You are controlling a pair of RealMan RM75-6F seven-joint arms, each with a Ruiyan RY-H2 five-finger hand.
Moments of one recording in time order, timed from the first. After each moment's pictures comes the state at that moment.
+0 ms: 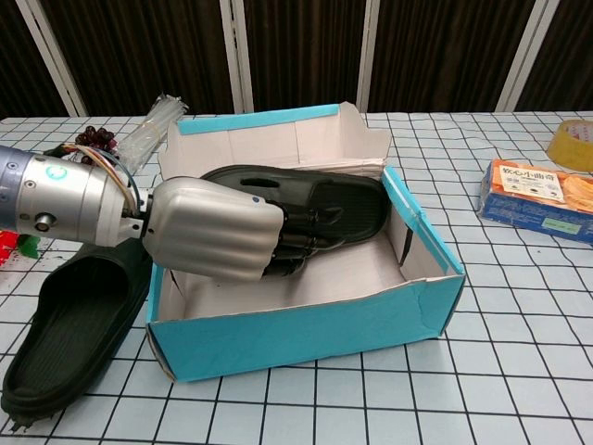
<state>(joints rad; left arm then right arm) -1.06 -1.45 0.01 -1.34 2.15 0.74 1.17 0.07 -1.03 0.04 -1.73 -1.39 1.36 -0.01</state>
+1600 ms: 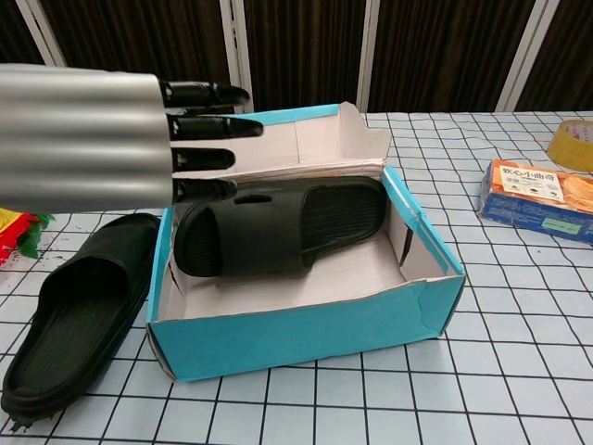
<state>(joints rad) -0.81 -1.14 0.01 -1.71 2.06 1.02 1.04 0.07 -1.04 0.04 -1.74 -1.39 1.36 -0.03</state>
